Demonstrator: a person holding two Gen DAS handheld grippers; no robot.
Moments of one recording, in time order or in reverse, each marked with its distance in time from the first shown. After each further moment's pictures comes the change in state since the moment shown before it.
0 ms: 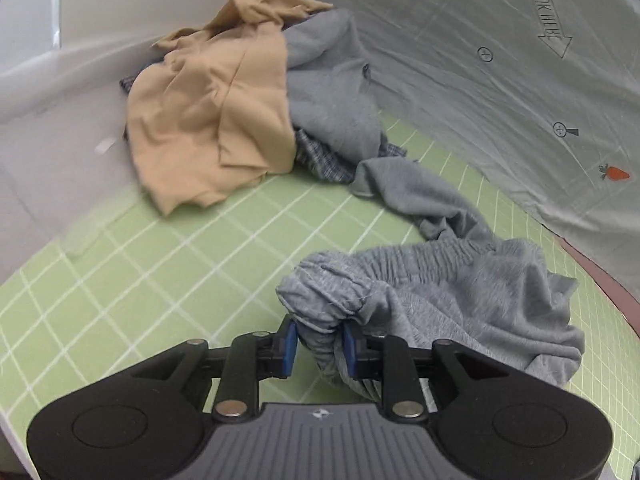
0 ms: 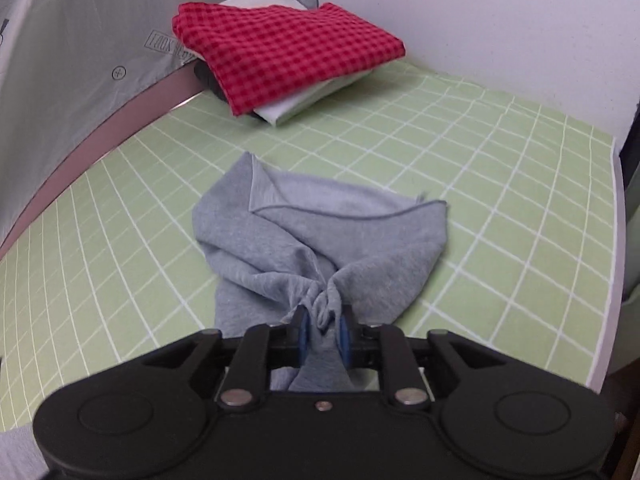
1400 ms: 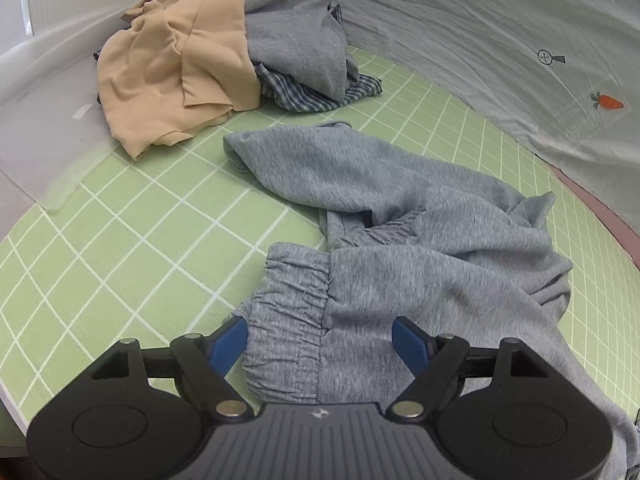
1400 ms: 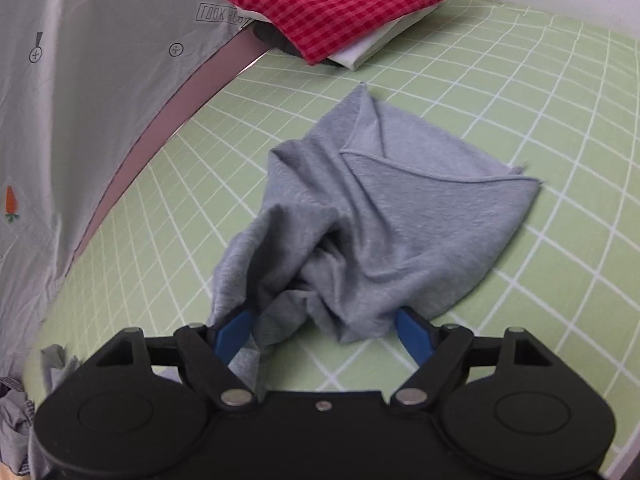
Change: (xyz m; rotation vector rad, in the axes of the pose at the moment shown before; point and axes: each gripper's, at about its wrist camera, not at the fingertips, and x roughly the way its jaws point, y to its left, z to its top) left arm 0.012 -0.042 -0.027 0.108 0.143 0.018; right arm 0.027 0.022 0.040 0.102 0.168 0.293
